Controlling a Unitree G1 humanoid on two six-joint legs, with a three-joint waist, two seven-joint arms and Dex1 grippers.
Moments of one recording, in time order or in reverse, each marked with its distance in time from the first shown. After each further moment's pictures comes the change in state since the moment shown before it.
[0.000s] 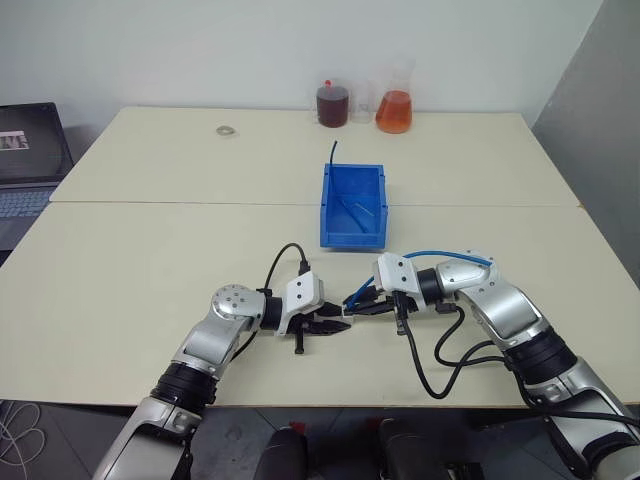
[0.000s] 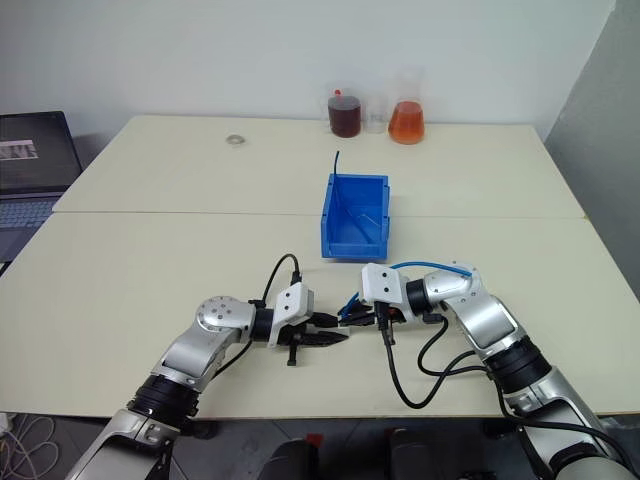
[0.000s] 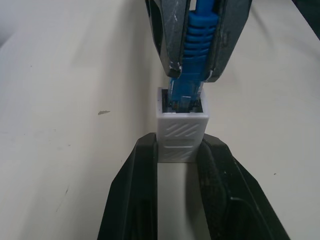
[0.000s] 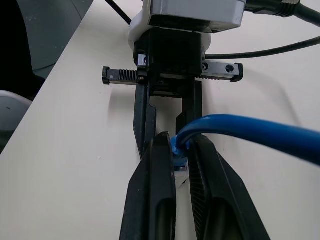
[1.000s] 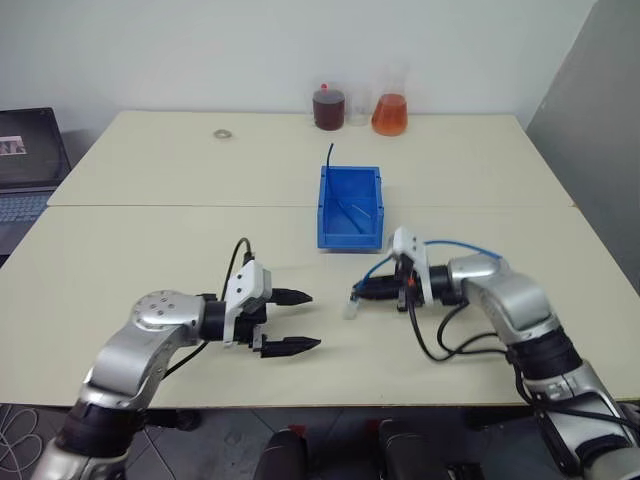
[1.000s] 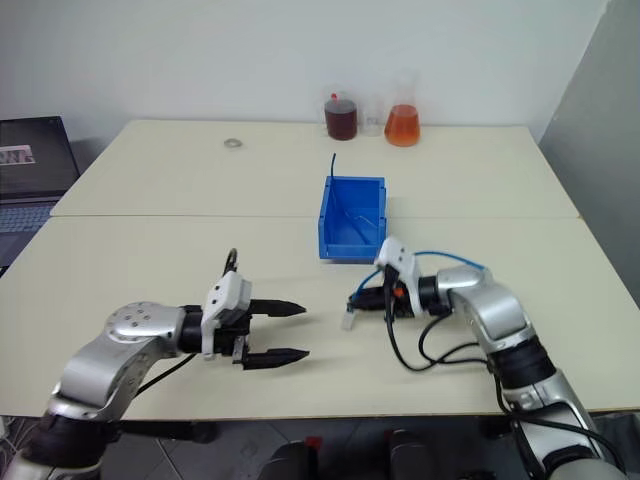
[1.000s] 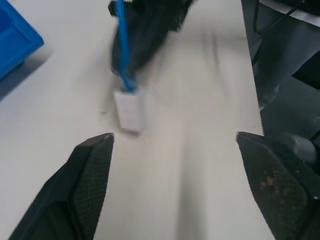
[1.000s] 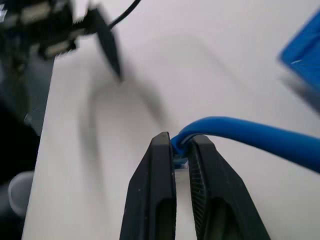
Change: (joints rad) left arm 0.259 0.282 0.266 -0.555 -0.336 0.444 0.038; right arm -0.109 0.050 -0.256 -0.055 0.244 0.637 -0.185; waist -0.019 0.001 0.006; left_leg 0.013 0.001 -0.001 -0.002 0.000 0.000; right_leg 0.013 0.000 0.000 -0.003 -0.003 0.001
